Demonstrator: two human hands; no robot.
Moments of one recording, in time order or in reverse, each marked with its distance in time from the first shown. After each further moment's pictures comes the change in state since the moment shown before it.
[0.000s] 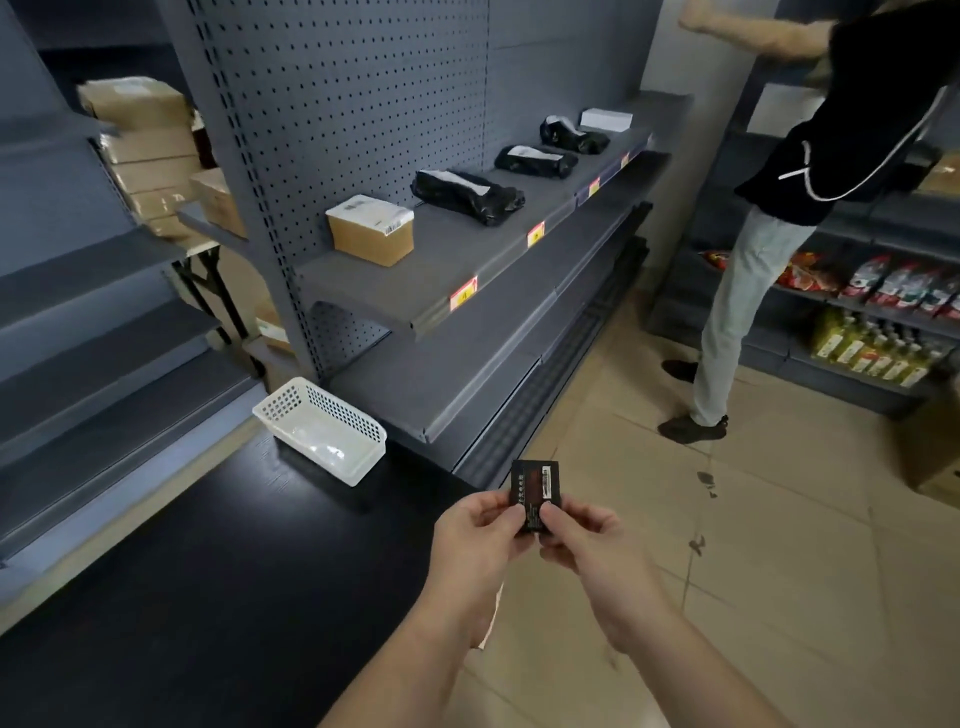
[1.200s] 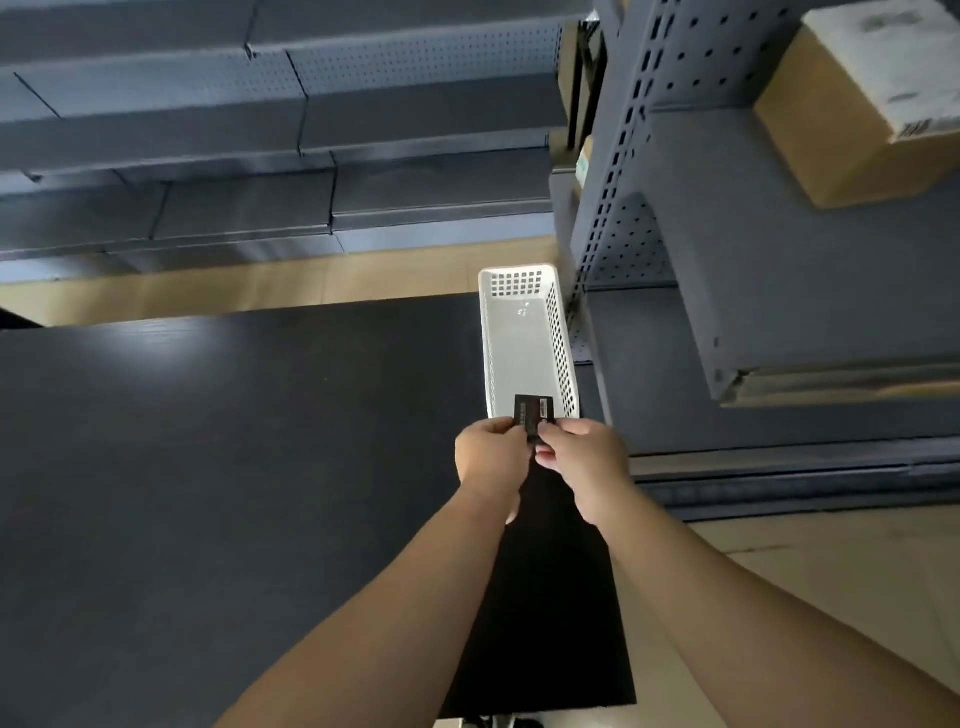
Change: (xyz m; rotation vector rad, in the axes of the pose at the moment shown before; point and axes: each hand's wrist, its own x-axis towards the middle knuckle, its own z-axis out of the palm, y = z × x) left_hand 0.285 0.002 -0.148 -0.347 1.138 -0.223; right_hand 0.322 0.098 0.255 -0.706 -0.662 0.300
